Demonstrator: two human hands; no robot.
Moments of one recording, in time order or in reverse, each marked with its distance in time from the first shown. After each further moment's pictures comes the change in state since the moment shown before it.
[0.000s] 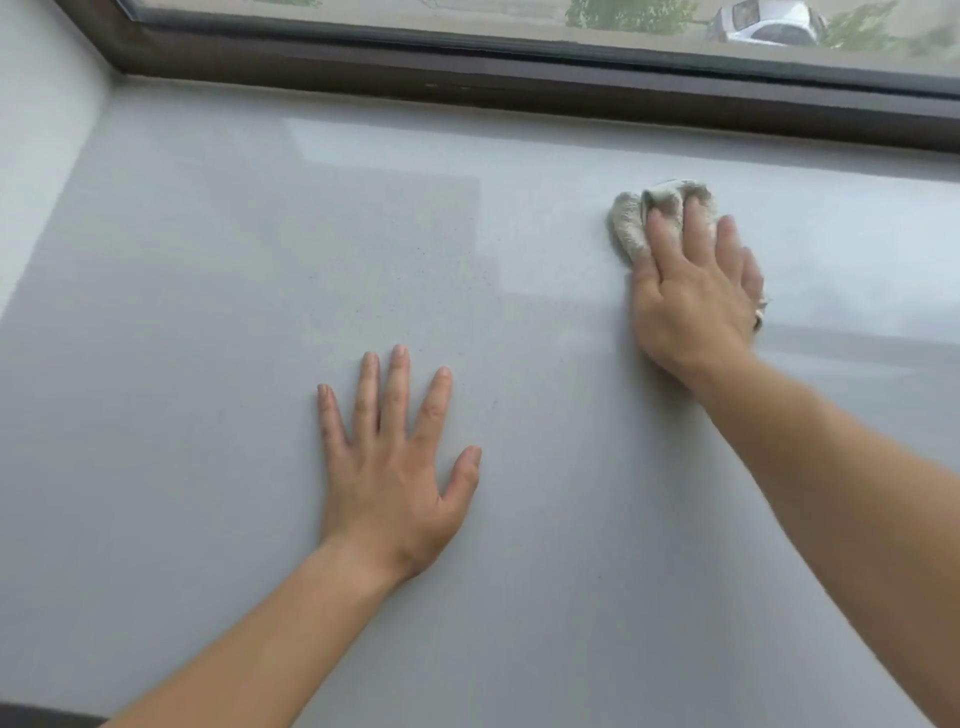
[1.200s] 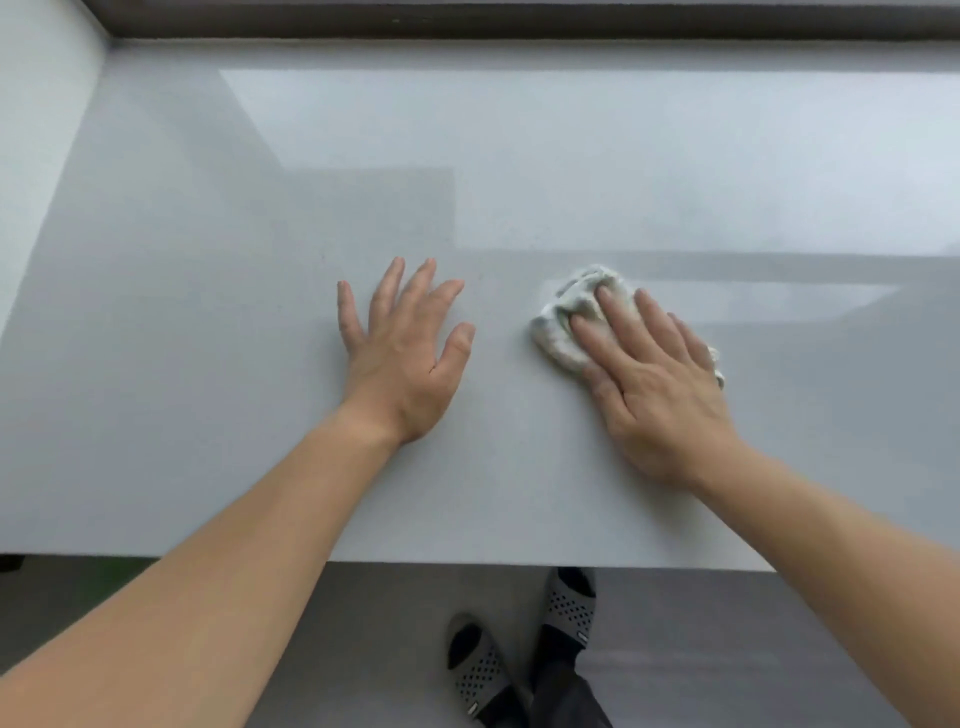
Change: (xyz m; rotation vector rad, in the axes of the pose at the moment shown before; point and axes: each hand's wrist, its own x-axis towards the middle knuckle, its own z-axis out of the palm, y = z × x) left_hand -0.028 0.002 -0.014 -0.350 0.102 0.089; right_hand -0.221 0.035 0.019 -0.092 -0.063 -0.336
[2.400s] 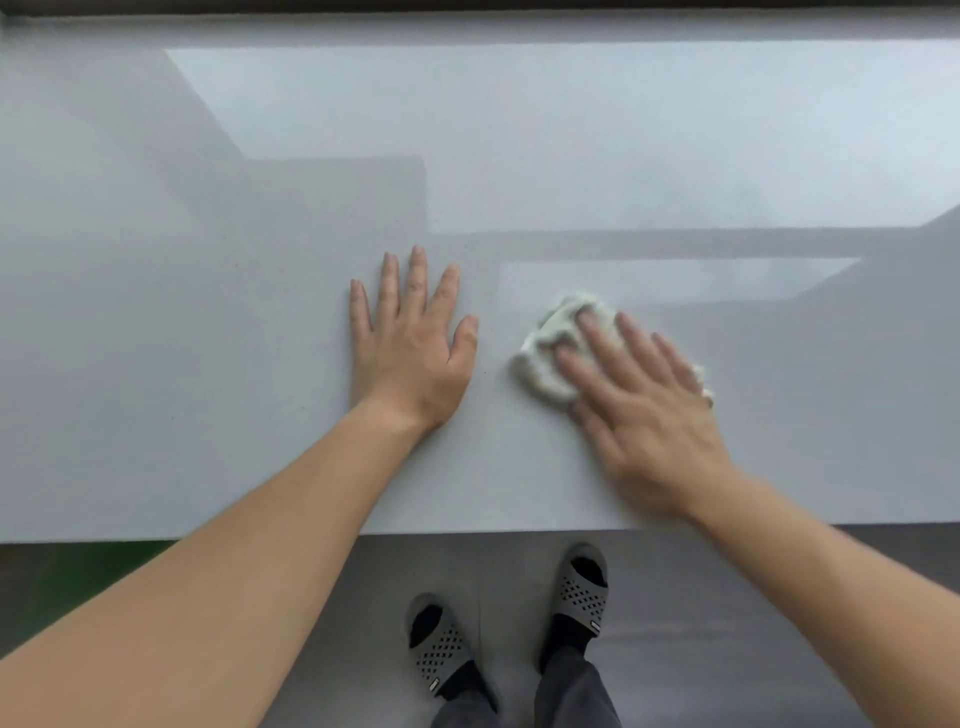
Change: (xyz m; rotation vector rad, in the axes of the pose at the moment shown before) left_hand -0.007 0.080 0.056 0.225 -0.103 -0.037; right_hand -0.071 0.068 -0.002 -0.049 -0.021 -0.078
